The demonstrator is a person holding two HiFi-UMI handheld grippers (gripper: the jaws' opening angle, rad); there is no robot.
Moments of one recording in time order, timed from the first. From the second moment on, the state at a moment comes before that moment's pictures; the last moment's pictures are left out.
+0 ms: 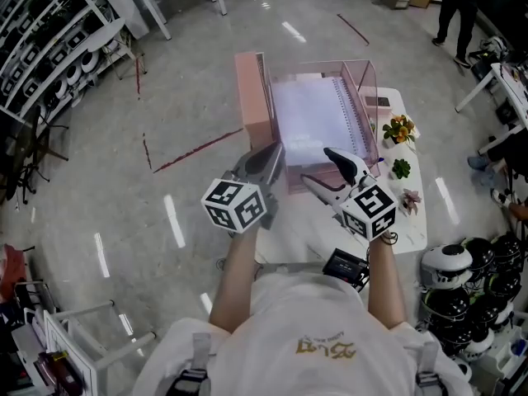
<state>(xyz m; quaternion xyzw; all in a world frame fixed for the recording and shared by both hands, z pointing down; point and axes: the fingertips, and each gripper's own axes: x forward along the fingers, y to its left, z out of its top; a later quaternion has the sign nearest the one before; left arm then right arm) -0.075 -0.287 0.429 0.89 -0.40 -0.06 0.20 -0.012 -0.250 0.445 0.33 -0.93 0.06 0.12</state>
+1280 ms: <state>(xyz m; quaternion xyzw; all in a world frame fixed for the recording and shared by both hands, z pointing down) -0.099 -0.188 0.411 0.88 -0.44 -0.05 0.16 0.037 -0.172 0.422 0.47 -0.87 0.15 -0.03</state>
